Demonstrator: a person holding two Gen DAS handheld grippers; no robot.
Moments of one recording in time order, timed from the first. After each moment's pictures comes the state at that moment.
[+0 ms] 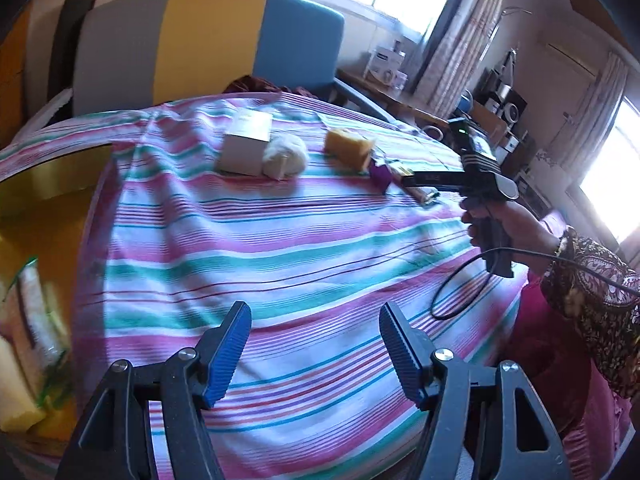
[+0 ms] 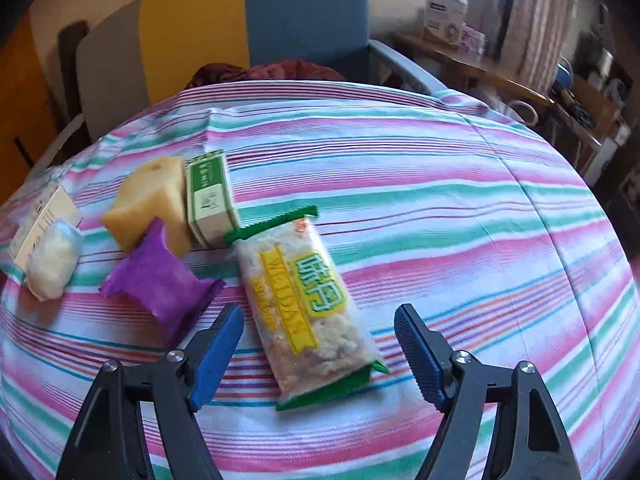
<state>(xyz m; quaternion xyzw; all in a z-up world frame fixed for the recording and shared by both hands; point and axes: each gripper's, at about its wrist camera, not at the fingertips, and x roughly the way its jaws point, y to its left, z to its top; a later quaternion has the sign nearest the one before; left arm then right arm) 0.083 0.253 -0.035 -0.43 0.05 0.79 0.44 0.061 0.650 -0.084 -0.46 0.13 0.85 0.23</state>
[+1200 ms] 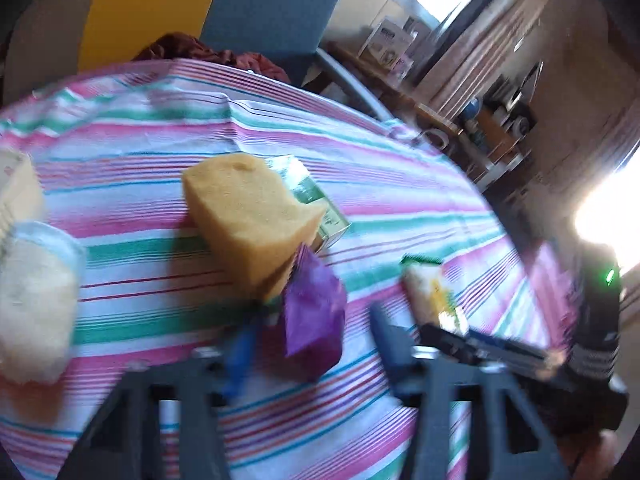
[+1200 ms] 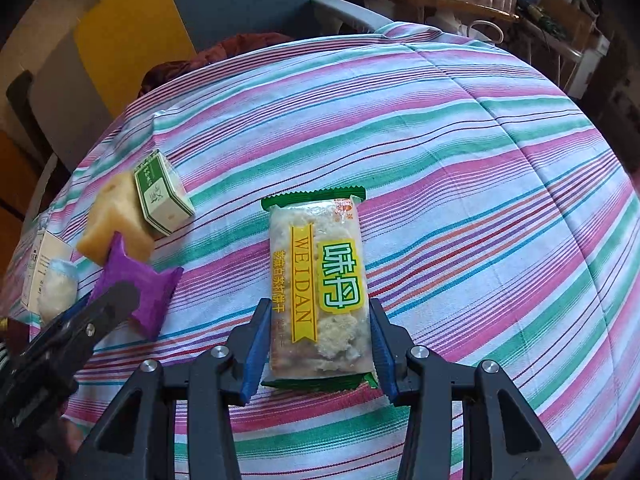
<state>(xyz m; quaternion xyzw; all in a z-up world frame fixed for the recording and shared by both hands) -0.024 0.523 -0.088 -0.50 -0.01 0.75 0.45 0.099 0.689 -0.079 -0.49 0.25 0.80 0.26</state>
